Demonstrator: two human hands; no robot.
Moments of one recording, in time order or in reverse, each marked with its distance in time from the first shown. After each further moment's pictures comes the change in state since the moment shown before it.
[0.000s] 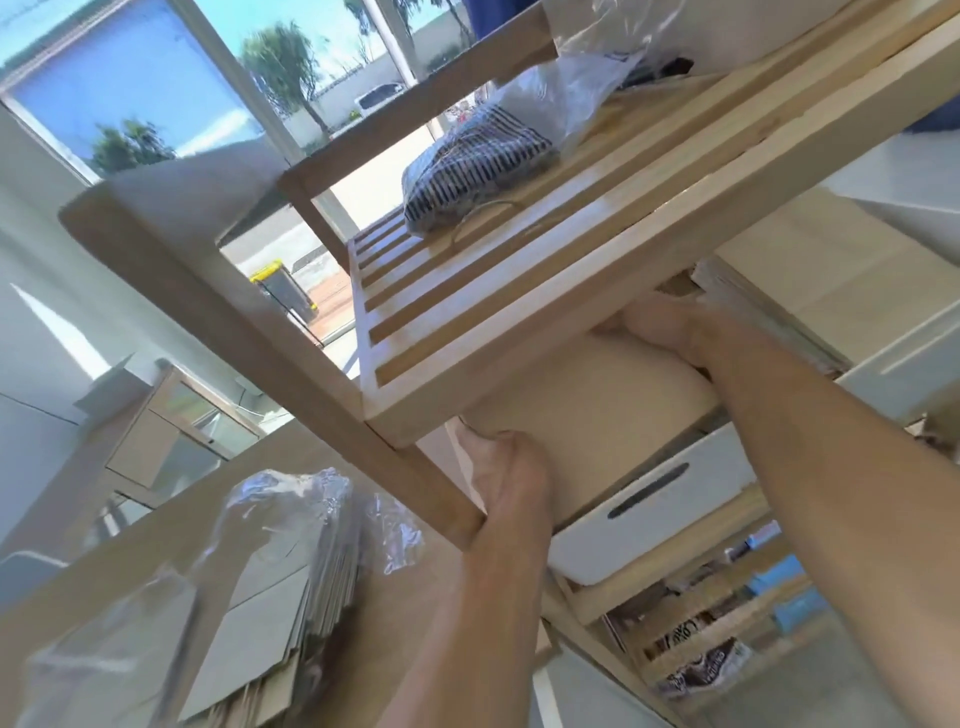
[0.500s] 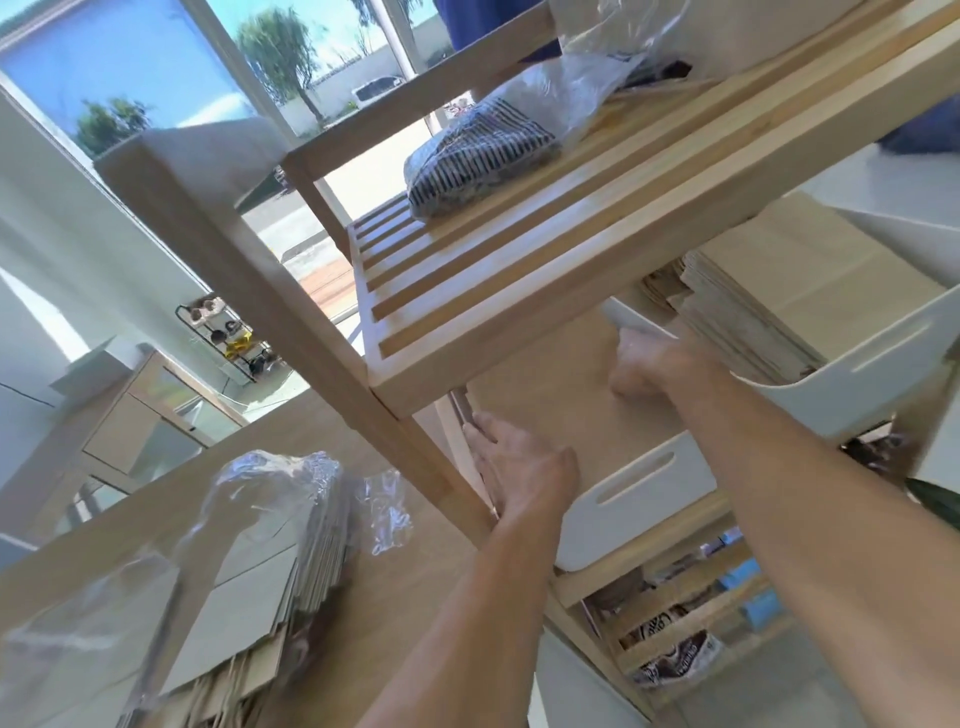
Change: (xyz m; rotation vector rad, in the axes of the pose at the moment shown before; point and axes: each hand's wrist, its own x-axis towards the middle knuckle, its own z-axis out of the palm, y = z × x) left_hand -0.002 -0.021 0.011 0.423 -0.145 0.182; right_hand -0.022 0.013 0.032 -0.741 0.125 0.121
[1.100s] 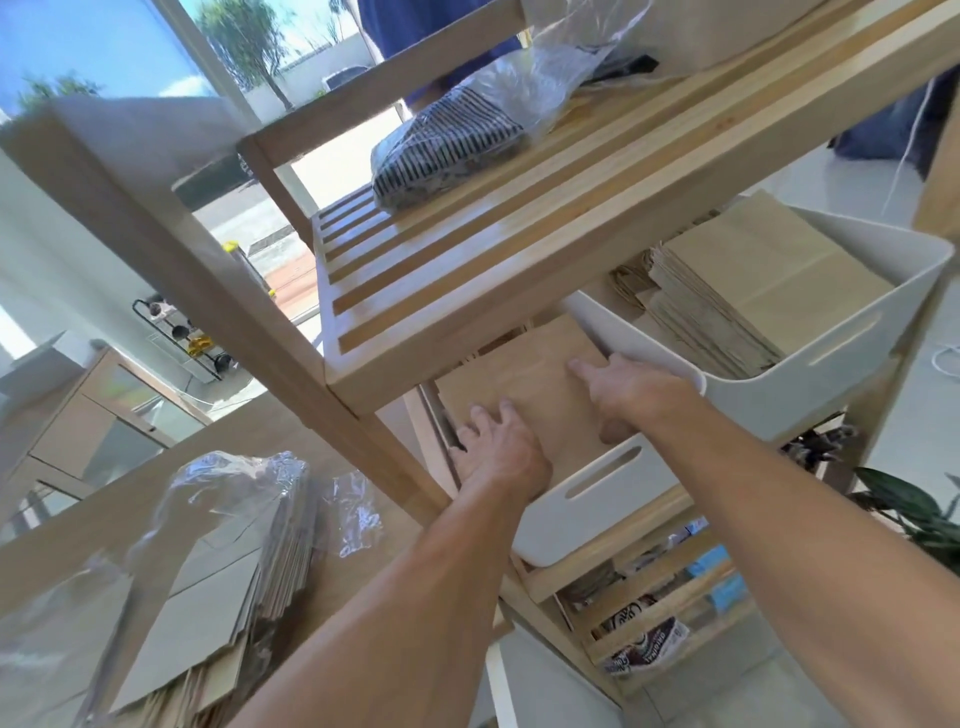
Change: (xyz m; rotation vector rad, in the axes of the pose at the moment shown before) left_hand 0.029 0.001 0.010 0.717 -0.176 0.209; right_hand -0.008 0.015 0.024 -0.381 -0.101 -0.074
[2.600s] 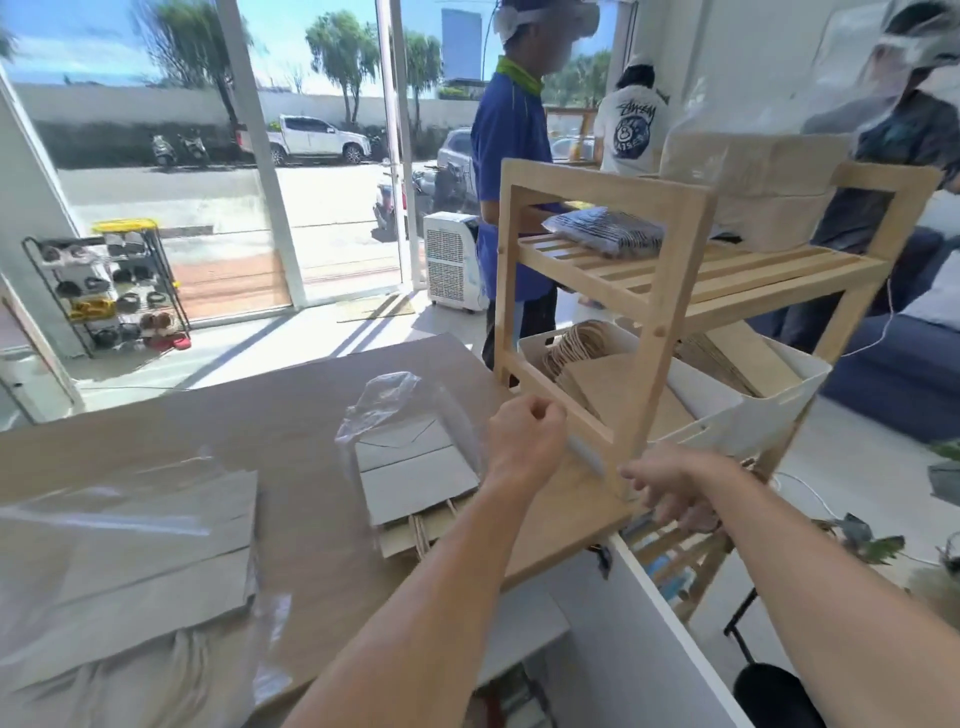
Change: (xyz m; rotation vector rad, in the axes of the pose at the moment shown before) left_hand -0.145 -0.265 -0.061 -1.141 0.171 0.404; right_hand -0.210 -0.211 0.059 0.530 -0.025 0.457
